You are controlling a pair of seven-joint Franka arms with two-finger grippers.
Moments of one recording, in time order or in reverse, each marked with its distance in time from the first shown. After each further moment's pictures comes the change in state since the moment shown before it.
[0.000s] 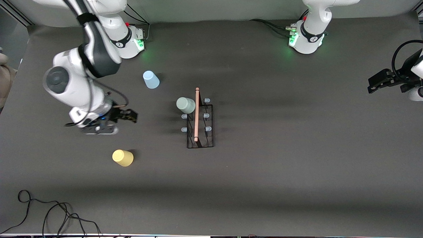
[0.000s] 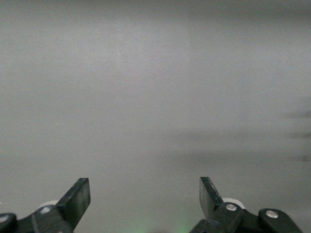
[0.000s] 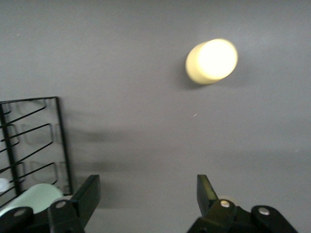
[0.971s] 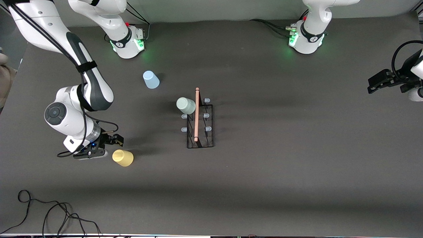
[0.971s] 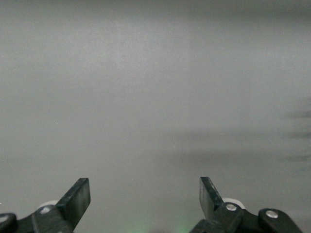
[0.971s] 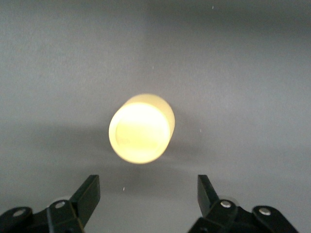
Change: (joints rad) left arm 0.000 0.001 0.000 0.000 0.000 0.001 0.000; right arm -0.093 0.284 -0.041 0.016 -0.117 0.362 -0.195
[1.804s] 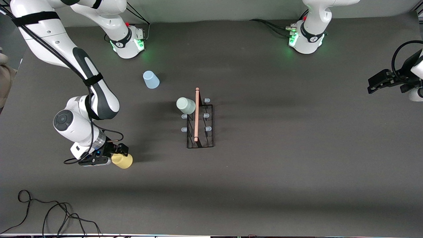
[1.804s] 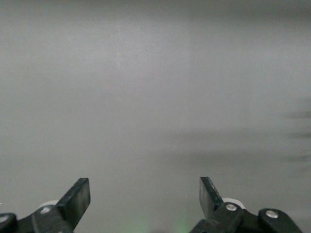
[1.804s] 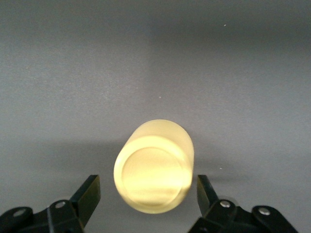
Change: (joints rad) left arm 0.000 0.000 0.000 0.000 0.000 0.001 0.000; right arm 0.016 0.107 -0.008 0.033 0.072 0.146 0.003
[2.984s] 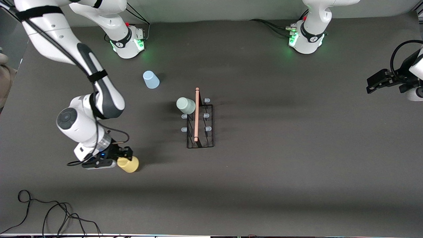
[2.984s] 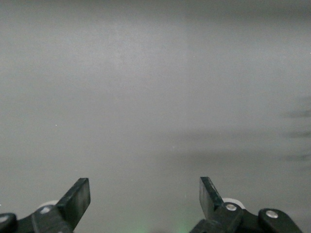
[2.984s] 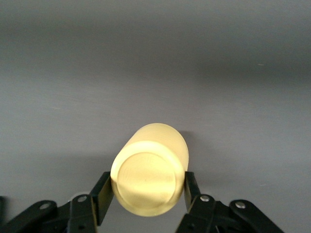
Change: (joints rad) left arm -0.009 0.000 0.000 0.002 0.000 0.000 0.001; right arm 0.117 -0.039 0.003 0.095 0.006 -0.066 0.158
